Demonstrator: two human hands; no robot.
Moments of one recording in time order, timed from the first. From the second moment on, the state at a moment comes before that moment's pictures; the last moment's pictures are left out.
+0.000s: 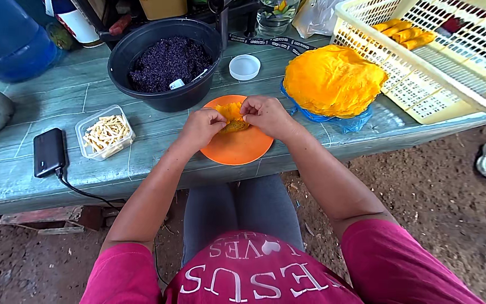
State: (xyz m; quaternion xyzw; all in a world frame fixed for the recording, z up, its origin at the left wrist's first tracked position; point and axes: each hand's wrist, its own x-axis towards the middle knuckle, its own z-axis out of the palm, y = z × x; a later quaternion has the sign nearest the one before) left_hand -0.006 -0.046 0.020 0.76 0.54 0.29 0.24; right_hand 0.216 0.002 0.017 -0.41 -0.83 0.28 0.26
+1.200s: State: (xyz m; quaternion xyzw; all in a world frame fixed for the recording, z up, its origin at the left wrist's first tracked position) left_hand -0.003 -0.029 0.030 0.77 0.57 0.22 0.21; right_hand 0.206 0.025 0.025 -0.43 -0.85 0.24 0.18
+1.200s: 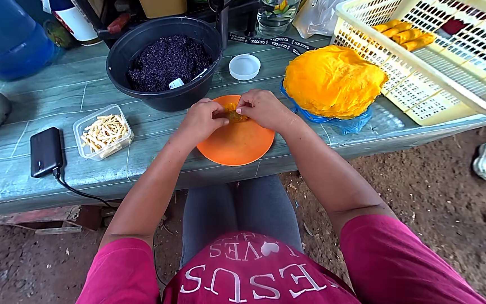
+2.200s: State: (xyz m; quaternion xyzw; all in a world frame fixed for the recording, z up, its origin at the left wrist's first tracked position) left_hand -0.014 -0.030 0.012 0.87 0.41 0.26 0.09; right_hand 0.229 0.023 0.002 -0.18 -0.92 0.14 0.31
